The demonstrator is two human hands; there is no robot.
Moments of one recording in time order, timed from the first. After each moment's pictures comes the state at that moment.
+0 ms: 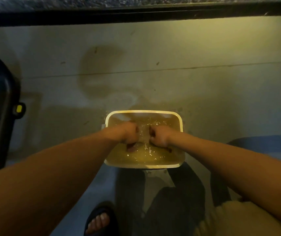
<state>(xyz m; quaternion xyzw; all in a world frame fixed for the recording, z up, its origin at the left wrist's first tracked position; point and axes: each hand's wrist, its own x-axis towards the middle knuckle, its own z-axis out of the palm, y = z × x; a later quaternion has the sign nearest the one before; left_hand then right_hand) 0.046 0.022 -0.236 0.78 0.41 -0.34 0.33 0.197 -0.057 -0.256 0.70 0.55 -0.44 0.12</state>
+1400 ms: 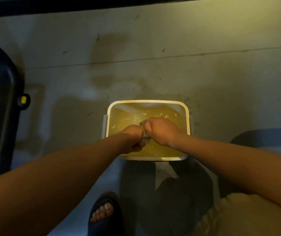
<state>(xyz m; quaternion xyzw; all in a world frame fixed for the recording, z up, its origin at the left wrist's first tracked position) 0.040 -0.031 -0.252 0.34 0.61 -0.07 0.71 0.175 -0.076 -0.264 0.72 0.60 -0.34 -0.07</state>
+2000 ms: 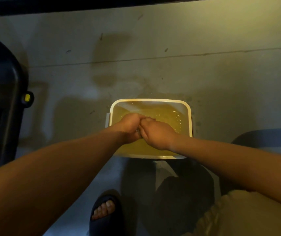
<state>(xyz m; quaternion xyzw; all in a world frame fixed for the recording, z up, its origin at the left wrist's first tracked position) 0.043 -0.008 -0.247 0.24 0.60 0.06 0.76 0.156 -0.079 -0.264 0.63 0.70 -0.33 -0.06</state>
